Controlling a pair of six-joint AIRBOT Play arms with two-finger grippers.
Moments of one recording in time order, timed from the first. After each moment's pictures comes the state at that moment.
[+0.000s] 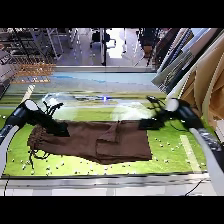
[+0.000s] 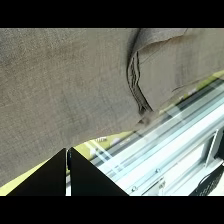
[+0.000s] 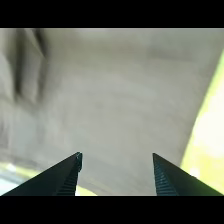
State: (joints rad) left arm 0.04 -1.57 1.30 1.01 -1.48 -1.22; right arm -0.03 -1.41 1.20 -1.10 1.32 1.34
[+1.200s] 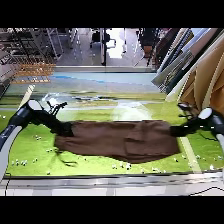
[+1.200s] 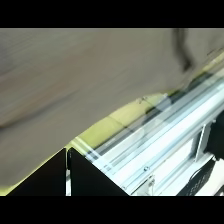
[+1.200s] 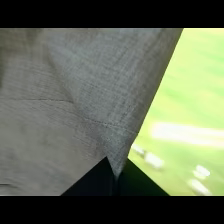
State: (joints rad) left arm -0.03 -1.56 1.30 0.97 -1.47 -1.22; right arm -0.36 -1.35 1.14 -1.34 1.28 1.12
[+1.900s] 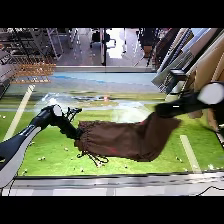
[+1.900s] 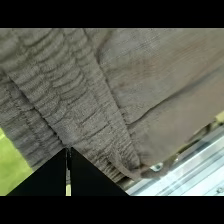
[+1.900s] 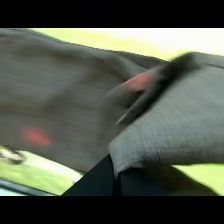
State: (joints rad) left arm -0.17 -1.65 1.32 1.19 -1.32 -1.22; right arm 0.23 -1.18 1.53 -1.38 1.46 1.59
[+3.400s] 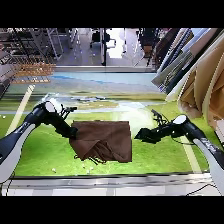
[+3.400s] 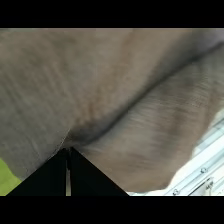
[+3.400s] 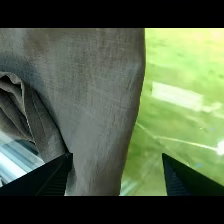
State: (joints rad) left arm -0.11 -1.69 1.35 1.14 -1.42 -1.18; right arm -0.10 -1.44 0.93 -0.73 1.23 1.12
